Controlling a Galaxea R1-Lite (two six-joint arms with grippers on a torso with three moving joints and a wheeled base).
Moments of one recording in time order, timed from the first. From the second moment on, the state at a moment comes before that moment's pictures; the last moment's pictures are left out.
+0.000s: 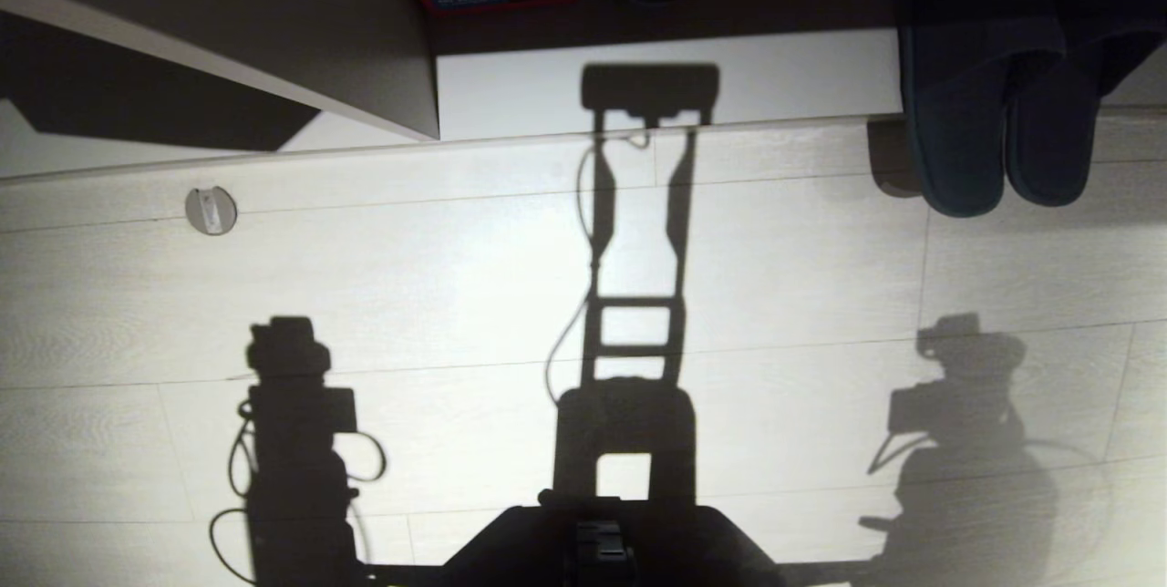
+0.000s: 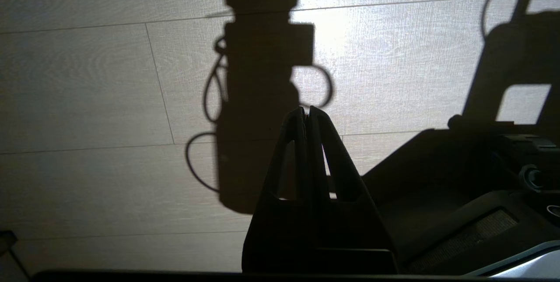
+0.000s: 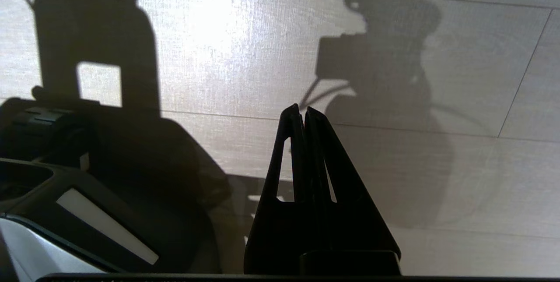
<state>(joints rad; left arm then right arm) 0.00 0.00 0.00 -0.01 0.00 -0.01 0.01 0.01 -0.01 0.00 0.02 -0.08</state>
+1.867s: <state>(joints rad) 0.00 0.00 0.00 -0.01 0.00 -0.01 -0.25 1.32 -0.38 -1.22 0.03 -0.08</state>
